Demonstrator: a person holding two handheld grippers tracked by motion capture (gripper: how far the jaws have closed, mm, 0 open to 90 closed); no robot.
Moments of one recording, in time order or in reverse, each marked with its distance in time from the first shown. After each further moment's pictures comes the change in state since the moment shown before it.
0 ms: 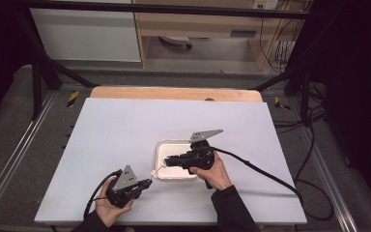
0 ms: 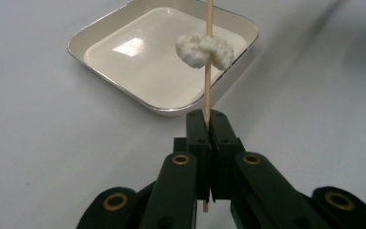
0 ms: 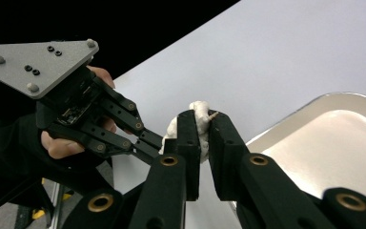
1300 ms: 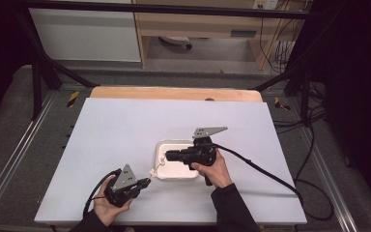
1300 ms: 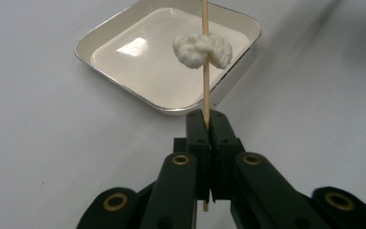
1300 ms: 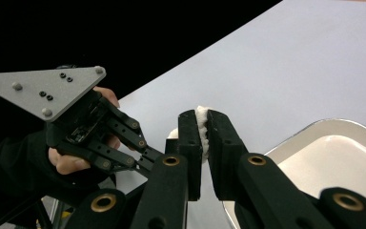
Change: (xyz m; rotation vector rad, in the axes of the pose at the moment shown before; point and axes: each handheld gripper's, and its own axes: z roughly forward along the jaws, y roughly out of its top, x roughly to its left) left arm -0.001 0.002 -0.004 0.029 0.026 0.047; right arm 0.000 0.008 -0.007 -0.077 0.020 -0.009
